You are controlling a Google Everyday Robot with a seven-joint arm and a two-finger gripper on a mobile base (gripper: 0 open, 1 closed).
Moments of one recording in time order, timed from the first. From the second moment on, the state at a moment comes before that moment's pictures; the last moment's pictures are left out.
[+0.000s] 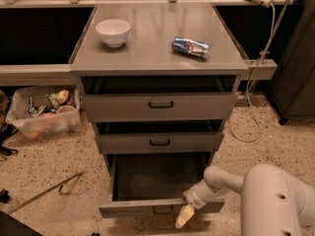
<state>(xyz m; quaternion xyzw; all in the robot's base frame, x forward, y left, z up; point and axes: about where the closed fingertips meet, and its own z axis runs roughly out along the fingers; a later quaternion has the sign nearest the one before) 0.494 -0.116 0.203 -0.50 0.80 0.32 0.09</state>
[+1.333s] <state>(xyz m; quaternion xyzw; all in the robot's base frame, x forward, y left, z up) 0.443 -0.119 0.211 -0.49 0.79 0.37 0.07</state>
